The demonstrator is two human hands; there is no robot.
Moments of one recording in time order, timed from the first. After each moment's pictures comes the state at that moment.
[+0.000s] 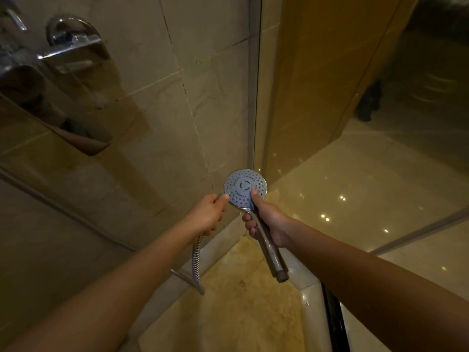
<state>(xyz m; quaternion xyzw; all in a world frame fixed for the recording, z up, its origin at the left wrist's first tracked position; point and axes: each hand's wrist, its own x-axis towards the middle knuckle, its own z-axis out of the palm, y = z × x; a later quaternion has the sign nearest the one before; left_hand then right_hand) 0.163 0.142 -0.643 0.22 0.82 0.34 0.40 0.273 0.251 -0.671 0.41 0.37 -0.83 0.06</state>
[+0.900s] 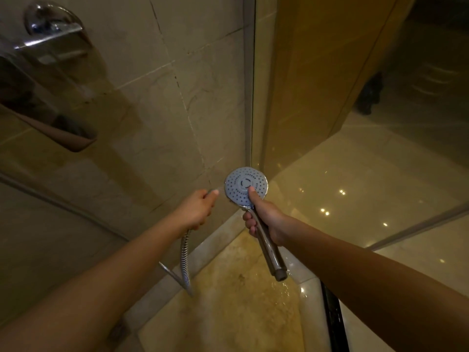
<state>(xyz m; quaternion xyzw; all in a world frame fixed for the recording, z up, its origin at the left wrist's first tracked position) 0.158 0.142 -0.639 0.23 0.83 0.31 0.39 0.277 0.256 -0.680 0.44 0.38 -0.81 0.05</state>
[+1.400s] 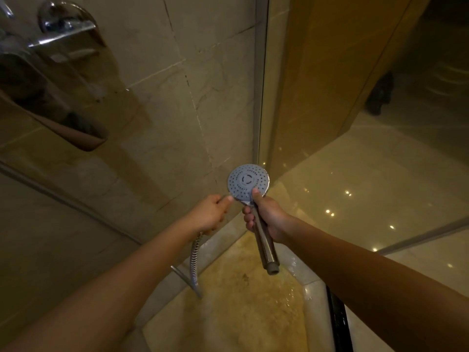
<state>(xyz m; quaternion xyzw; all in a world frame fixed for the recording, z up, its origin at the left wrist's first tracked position) 0.161 0.143 -0.643 0.22 0.82 0.30 0.44 0.257 0.252 -0.687 0.42 0.36 -0.83 0.01</state>
